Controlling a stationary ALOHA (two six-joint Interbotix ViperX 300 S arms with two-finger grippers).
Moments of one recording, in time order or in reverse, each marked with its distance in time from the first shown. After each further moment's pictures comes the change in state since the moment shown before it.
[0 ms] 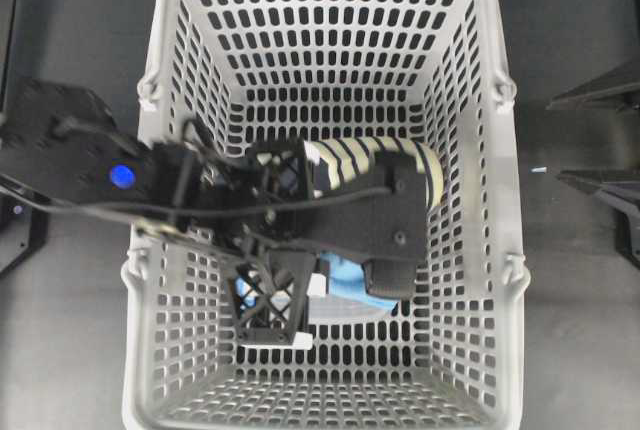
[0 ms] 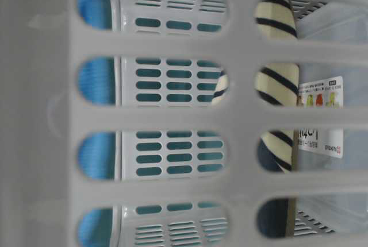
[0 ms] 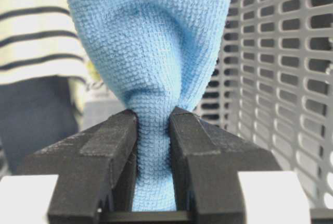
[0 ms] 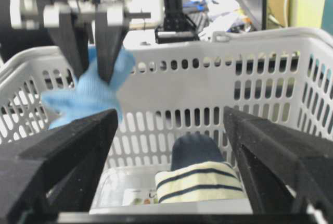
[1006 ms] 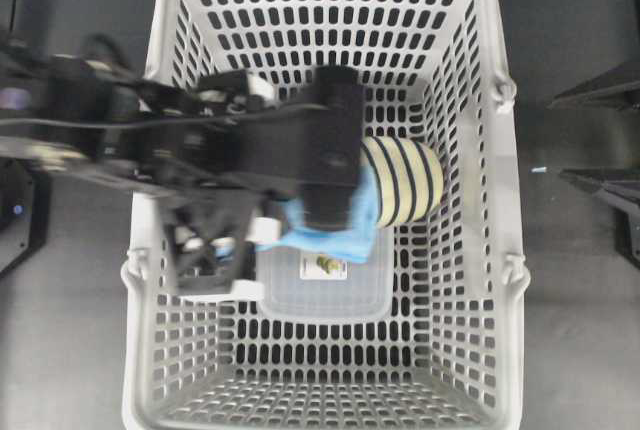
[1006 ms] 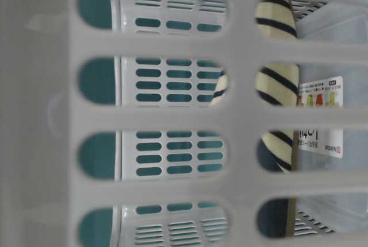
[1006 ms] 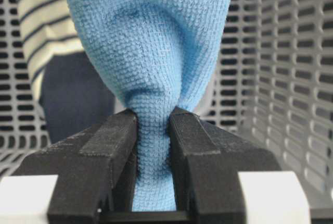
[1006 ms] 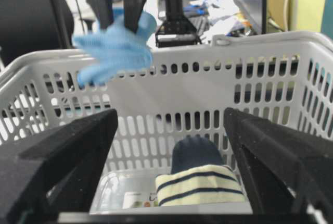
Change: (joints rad) left arm 0.043 -0.173 0.101 0.002 -0.017 0.038; right arm 0.000 0.000 0.000 0.000 -0.006 0.000
